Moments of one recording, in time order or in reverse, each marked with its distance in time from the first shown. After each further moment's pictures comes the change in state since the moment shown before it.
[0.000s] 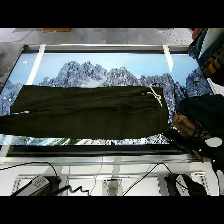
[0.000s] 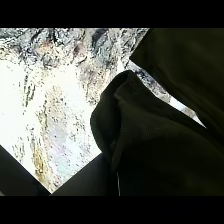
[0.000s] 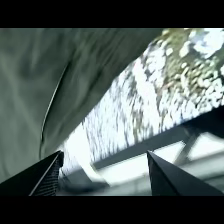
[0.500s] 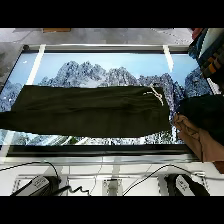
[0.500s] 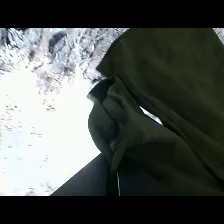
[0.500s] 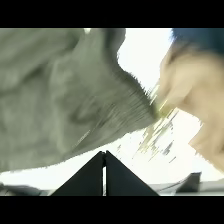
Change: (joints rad) left arm 0.001 -0.002 -0.024 -0.180 0.015 0.099; right arm 0.000 -0.157 0.584 -0.199 0.321 -0.130
